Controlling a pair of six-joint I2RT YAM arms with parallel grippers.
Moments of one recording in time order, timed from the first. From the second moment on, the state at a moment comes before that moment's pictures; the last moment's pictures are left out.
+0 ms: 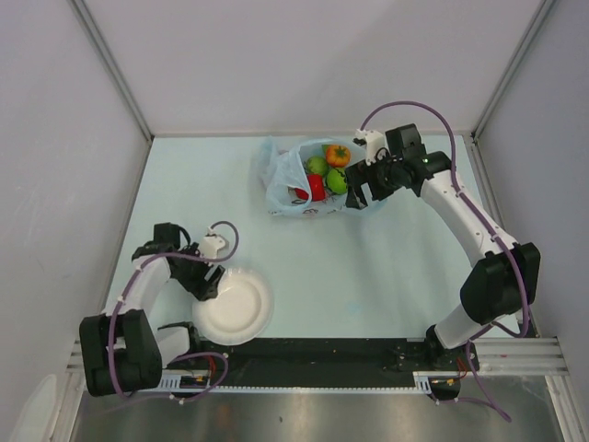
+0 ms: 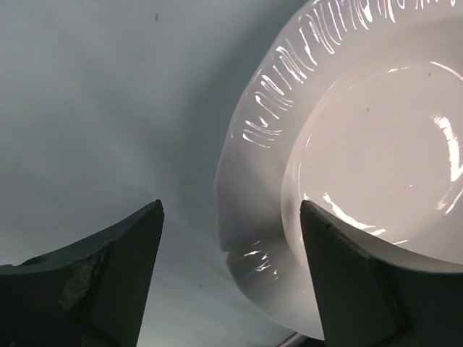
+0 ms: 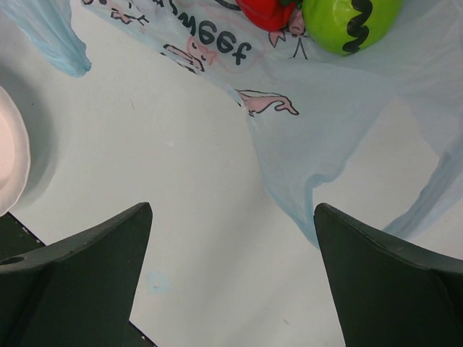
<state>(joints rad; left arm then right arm) 0.17 1.15 0.59 -0.81 0.44 0.82 0.34 1.58 1.50 -0.79 -0.37 -0.13</state>
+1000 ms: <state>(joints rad) -0.44 1.54 0.84 -0.49 0.46 0.70 0.21 1.58 1.49 -0.75 -0.27 -0.19</state>
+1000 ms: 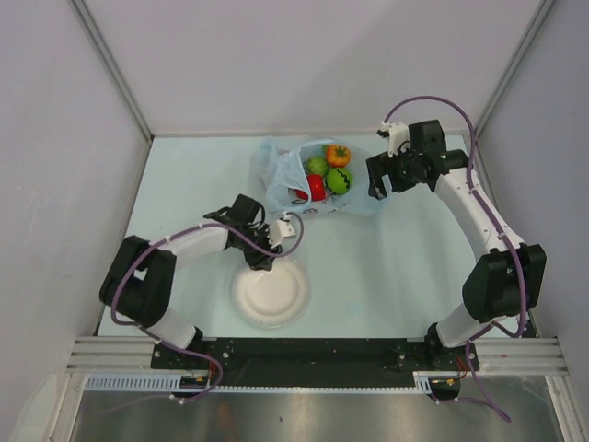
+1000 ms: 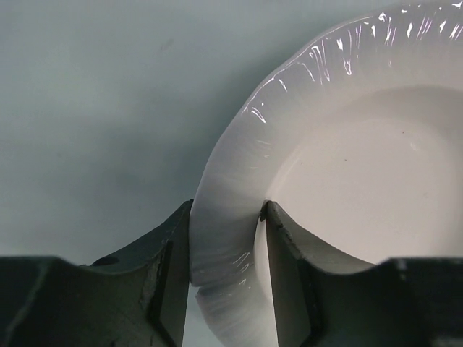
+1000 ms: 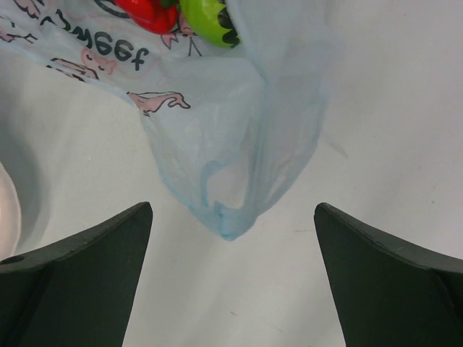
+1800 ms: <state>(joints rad) -0.73 1.85 1.25 -0.36 0.50 0.53 0.09 1.58 1.45 -0.73 -0.28 -0.17</state>
